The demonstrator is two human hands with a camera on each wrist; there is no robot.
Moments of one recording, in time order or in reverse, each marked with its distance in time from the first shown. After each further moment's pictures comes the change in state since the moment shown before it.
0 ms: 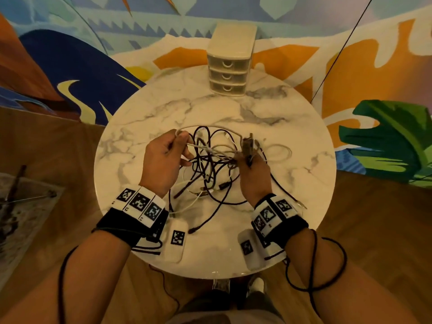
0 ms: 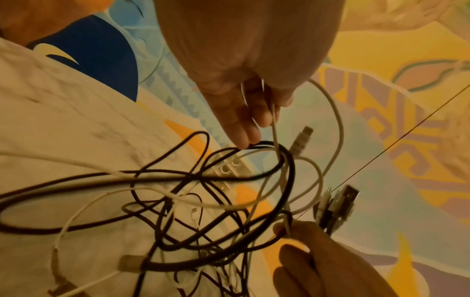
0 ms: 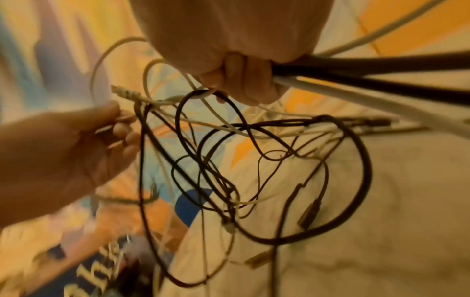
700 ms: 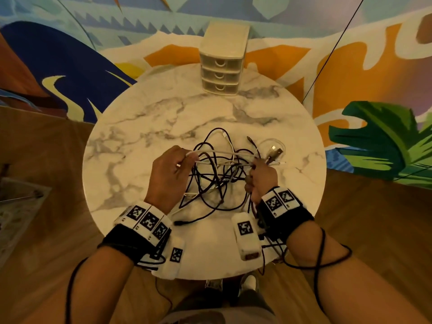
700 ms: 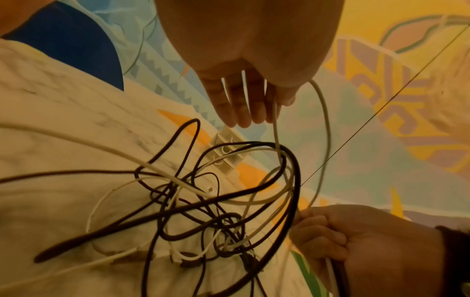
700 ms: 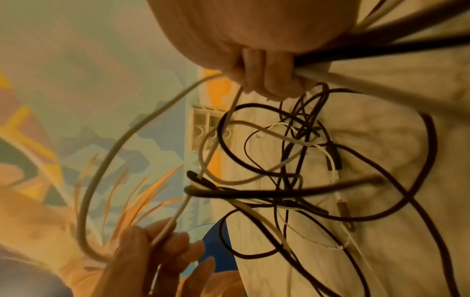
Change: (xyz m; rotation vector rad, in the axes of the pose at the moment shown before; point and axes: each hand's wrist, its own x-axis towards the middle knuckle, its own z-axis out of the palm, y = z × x) left_hand -0.019 -0.021 0.017 0.308 -0.028 0.200; right_hand 0.018 0.007 -0.016 0.700 0.155 0.732
